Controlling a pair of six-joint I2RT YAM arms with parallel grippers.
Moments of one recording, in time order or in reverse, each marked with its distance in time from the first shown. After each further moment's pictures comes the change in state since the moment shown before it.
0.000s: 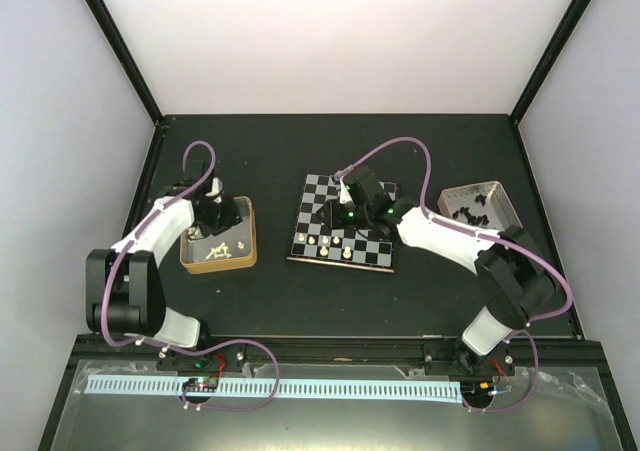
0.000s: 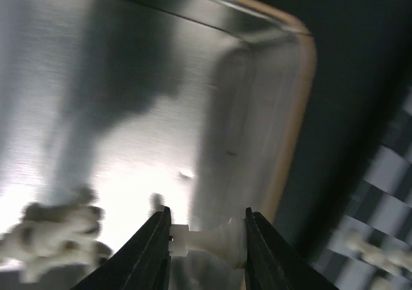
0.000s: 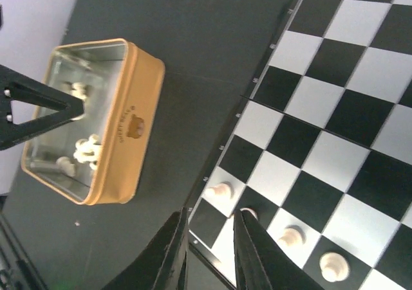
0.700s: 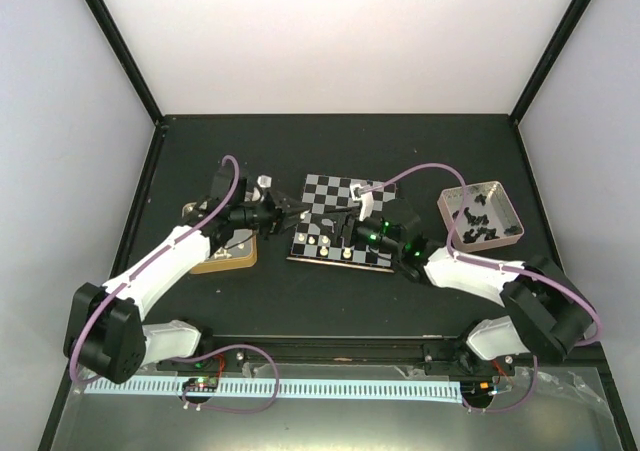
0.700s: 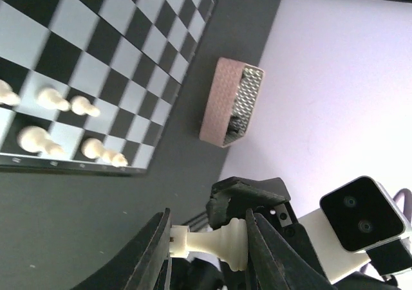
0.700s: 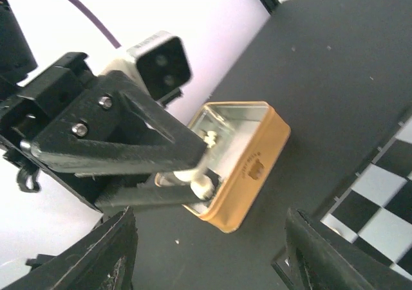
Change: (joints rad) left arm -0.349 -0.248 -0.140 0.470 0.490 -0.775; right arm 0.007 -0.242 -0.476 0.779 -0.154 0.085
